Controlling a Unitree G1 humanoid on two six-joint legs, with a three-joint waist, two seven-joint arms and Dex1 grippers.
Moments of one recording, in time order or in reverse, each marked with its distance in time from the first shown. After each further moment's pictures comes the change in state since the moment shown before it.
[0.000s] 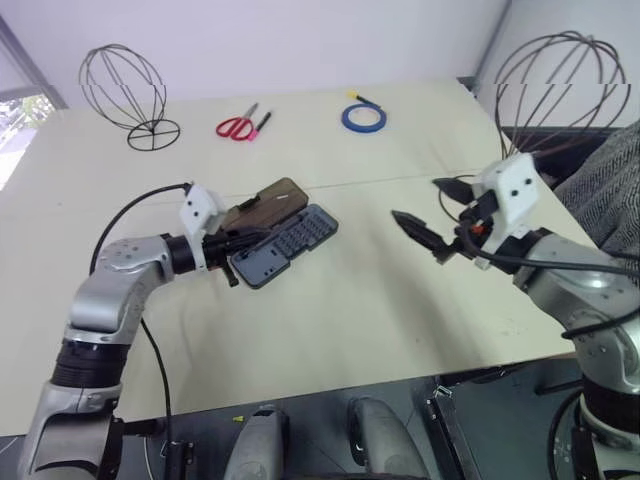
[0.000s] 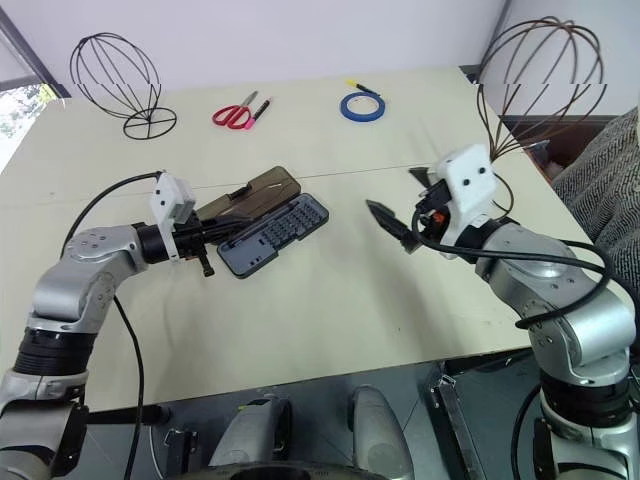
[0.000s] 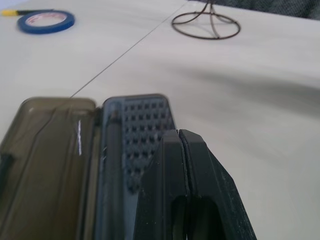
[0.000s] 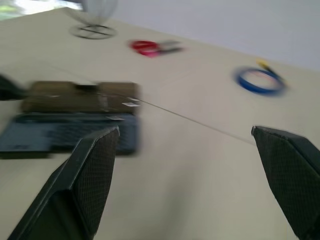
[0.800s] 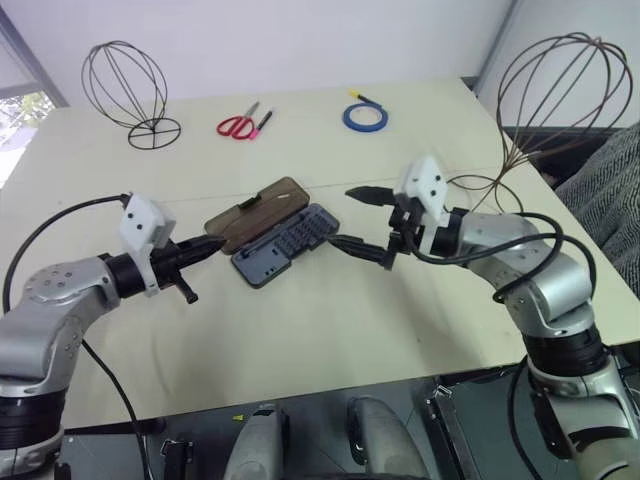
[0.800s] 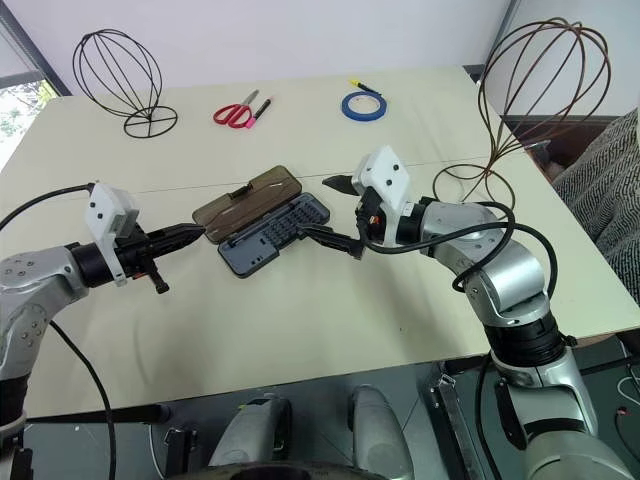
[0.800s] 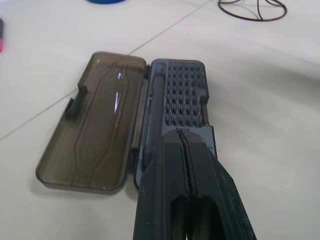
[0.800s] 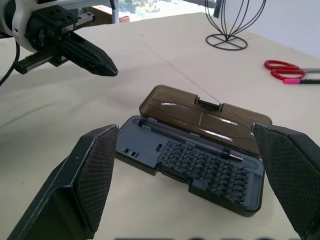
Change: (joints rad) left arm 0.230 0.123 0.204 -0.251 -0.121 0.156 0.118; right arm -0.183 0.107 0.245 0.218 -0.135 -0.195 0.311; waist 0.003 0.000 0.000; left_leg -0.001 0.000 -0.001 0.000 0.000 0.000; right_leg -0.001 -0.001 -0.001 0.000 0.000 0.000
